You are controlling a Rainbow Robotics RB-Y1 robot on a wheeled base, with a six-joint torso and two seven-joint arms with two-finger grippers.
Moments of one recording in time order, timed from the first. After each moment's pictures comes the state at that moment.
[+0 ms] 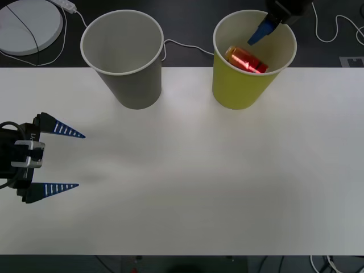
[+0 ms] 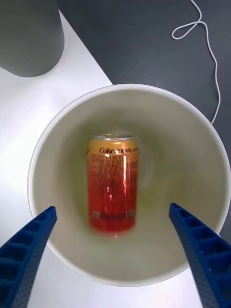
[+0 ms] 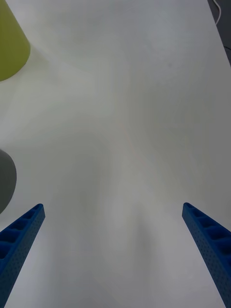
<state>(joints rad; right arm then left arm) -1.33 -0.82 0.48 -1.24 2.00 -1.57 -1.13 -0.05 0.74 0.31 -1.93 -1.68 -1.57 -0.06</state>
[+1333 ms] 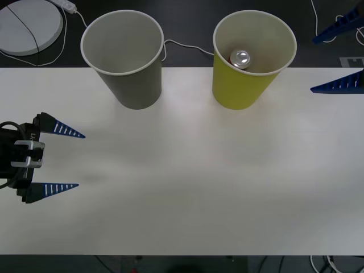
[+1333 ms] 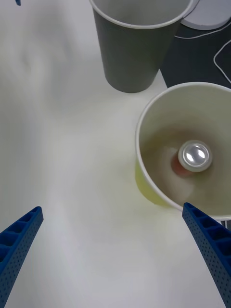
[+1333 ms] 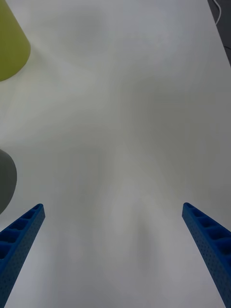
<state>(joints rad) -0.61 -1.14 -0.13 -1.76 1.45 -1.57 -0.64 -0.05 0.74 0.31 -1.93 -1.68 -1.57 -0.06</state>
